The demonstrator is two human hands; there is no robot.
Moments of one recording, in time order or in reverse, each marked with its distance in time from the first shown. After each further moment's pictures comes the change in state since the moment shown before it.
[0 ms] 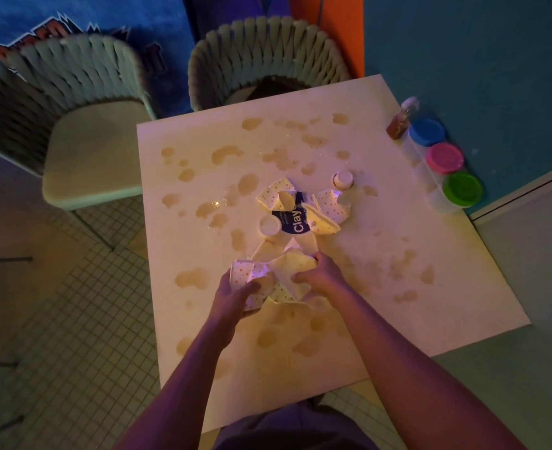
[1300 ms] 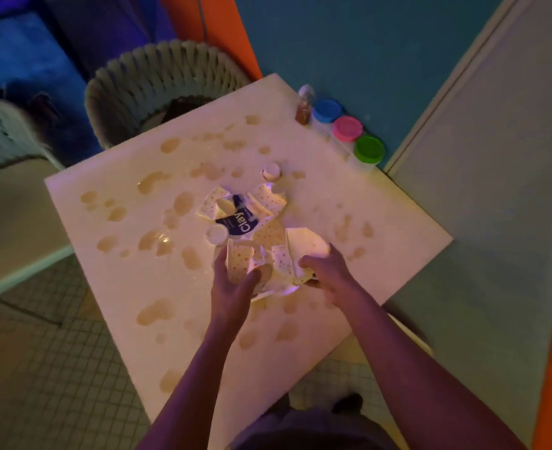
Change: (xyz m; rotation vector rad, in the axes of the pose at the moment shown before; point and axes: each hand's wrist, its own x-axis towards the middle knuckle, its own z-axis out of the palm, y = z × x) left_hand -0.017 0.010 0.051 0.296 -0.160 0.403; right_hand -0.056 0.049 -0.040 0.729 0.337 0.034
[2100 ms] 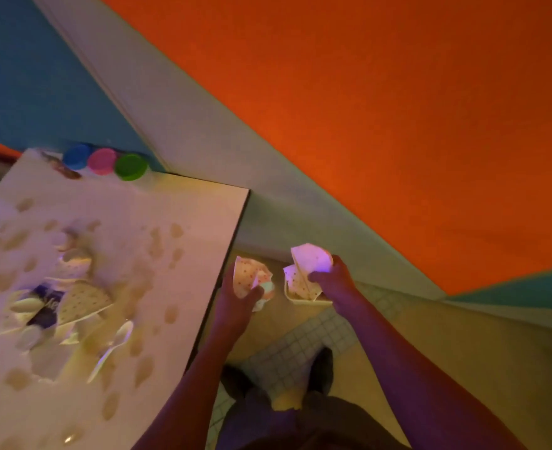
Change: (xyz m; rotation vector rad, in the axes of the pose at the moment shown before) left_hand -0.158 -0.041 0.289 0.570 -0.627 0.075; right_hand -0.082 0.161 -0.361 0.309 0.528 0.070
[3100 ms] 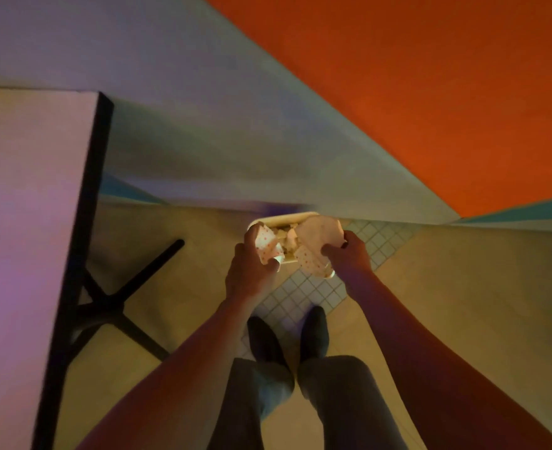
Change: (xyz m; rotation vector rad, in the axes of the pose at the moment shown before) left_hand 0.187 -0.168 0.210 0.624 -0.263 0.027; right_hand 0.214 0.188 -0.021 -0.082 0.217 0.162
